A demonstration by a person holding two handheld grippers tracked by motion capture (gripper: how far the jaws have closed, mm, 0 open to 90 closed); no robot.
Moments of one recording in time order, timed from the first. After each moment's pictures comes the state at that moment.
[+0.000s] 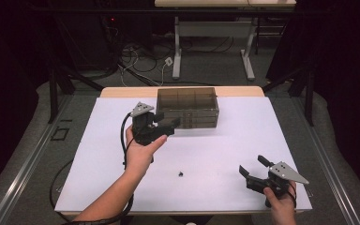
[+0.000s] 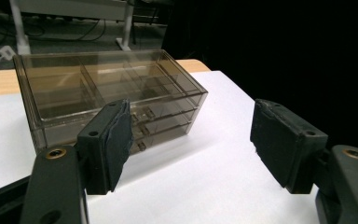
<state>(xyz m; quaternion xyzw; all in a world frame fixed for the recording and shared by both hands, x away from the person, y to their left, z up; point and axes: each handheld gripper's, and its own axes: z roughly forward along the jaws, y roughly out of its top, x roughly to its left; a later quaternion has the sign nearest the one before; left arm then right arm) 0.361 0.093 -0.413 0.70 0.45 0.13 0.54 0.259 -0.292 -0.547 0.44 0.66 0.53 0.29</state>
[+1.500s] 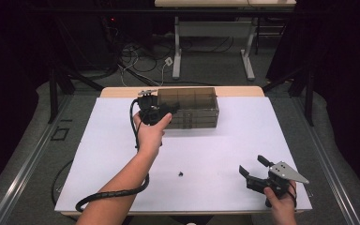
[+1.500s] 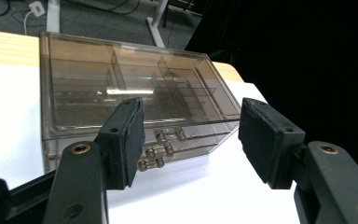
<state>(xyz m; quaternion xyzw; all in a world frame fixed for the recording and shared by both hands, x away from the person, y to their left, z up) 0.422 0.078 -0.419 0.65 0.55 0.10 0.51 0.260 -0.293 -0.547 0.44 0.67 0.53 0.29</state>
